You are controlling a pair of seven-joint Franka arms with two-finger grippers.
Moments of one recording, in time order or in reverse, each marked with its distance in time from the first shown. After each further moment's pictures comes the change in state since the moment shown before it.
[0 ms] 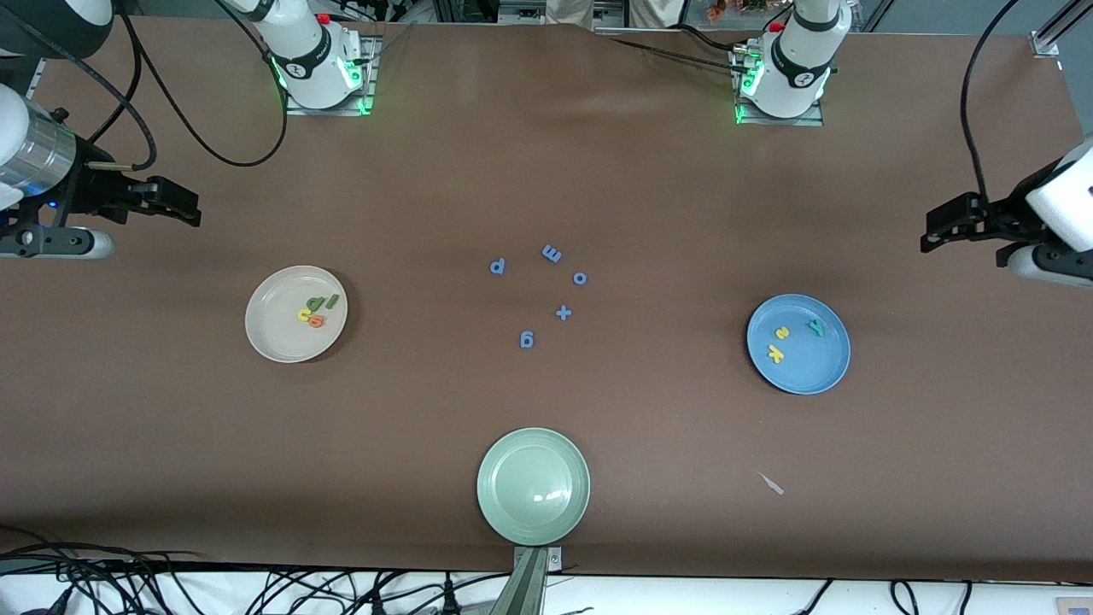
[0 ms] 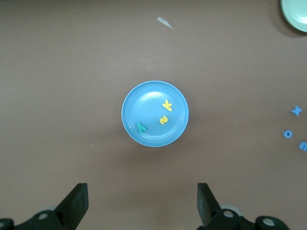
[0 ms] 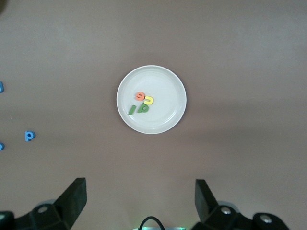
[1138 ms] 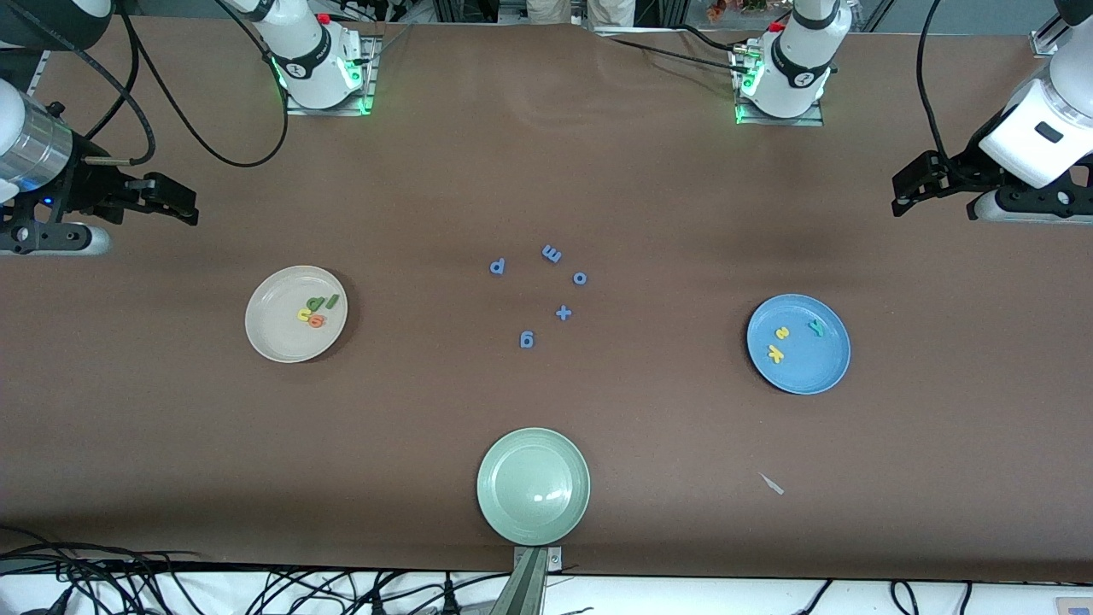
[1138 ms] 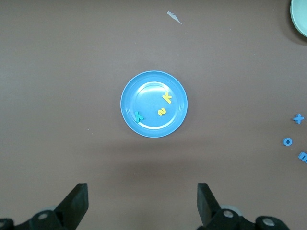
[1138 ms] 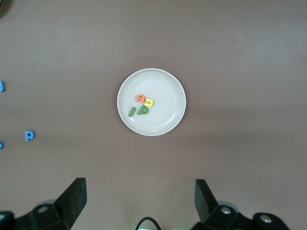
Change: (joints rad) left arm -0.139 -0.240 0.111 -0.294 0.000 0.119 -0.108; right arm 0.004 0.001 0.006 0.010 -0.008 -0.003 -0.013
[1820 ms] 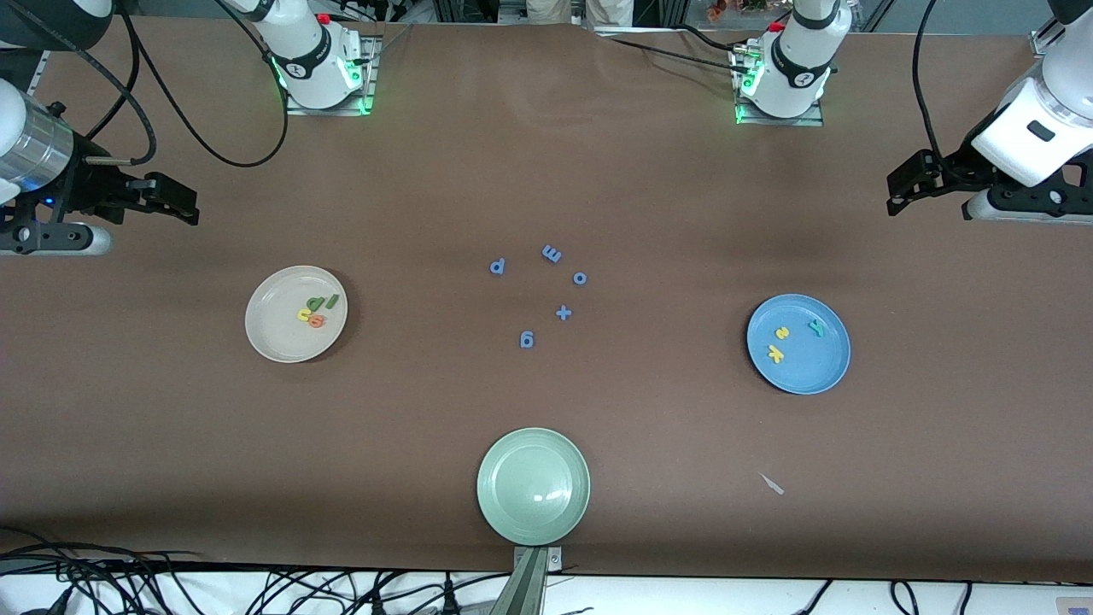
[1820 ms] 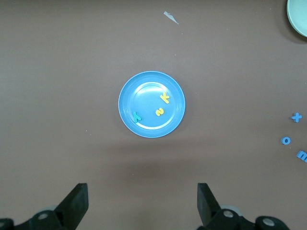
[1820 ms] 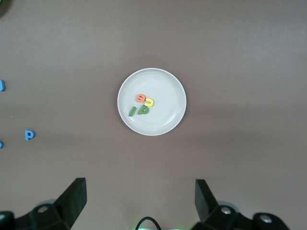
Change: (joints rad) left arm -0.004 0.000 -0.007 0.001 0.000 0.001 -0.001; right arm 0.000 0.001 0.001 0.000 0.000 -0.001 -0.001
